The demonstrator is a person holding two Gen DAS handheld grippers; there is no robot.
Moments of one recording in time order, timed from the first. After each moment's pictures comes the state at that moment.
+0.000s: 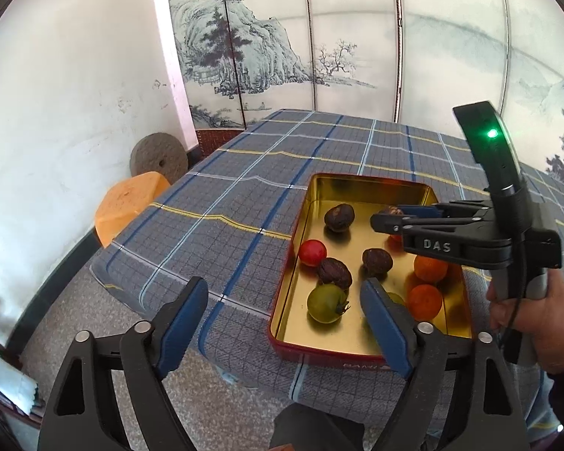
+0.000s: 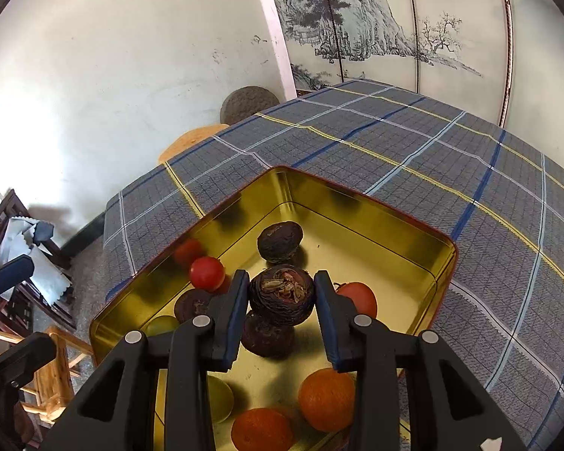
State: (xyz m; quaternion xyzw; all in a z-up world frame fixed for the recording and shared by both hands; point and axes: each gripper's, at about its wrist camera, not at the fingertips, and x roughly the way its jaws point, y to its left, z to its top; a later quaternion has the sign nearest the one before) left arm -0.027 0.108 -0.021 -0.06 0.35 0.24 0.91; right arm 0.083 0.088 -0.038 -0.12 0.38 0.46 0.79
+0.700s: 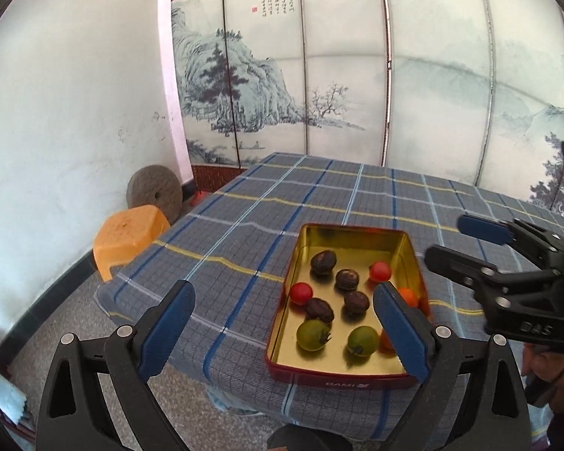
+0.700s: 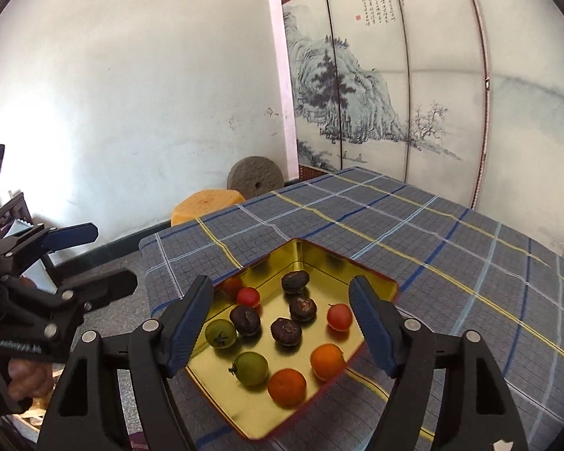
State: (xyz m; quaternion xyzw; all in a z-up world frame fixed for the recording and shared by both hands) left arm -0.051 0.091 0.024 -0.05 0.28 0.22 0.93; right arm -0.002 0.008 0.045 -0.11 0.23 0.47 0.84
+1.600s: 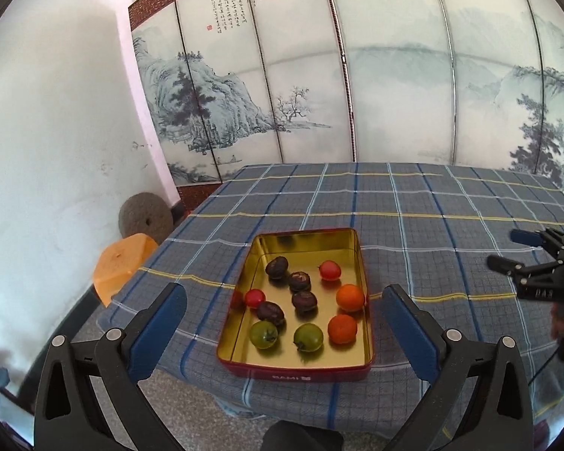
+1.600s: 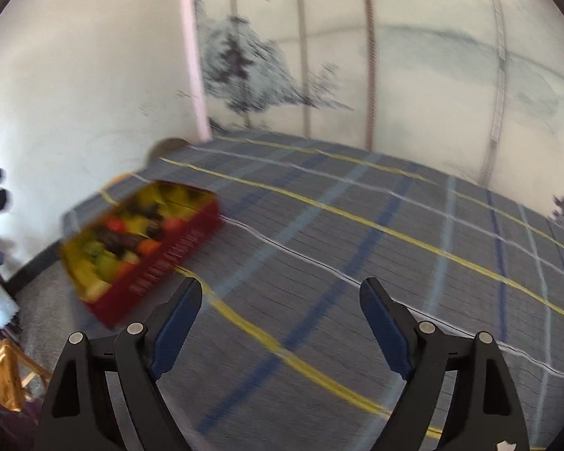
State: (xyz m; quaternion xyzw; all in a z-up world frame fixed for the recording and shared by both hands) left arm -0.030 0.004 0.046 0.02 0.29 0.20 0.93; right arm 0.065 -0.175 0.001 -0.10 0.30 0.32 0.89
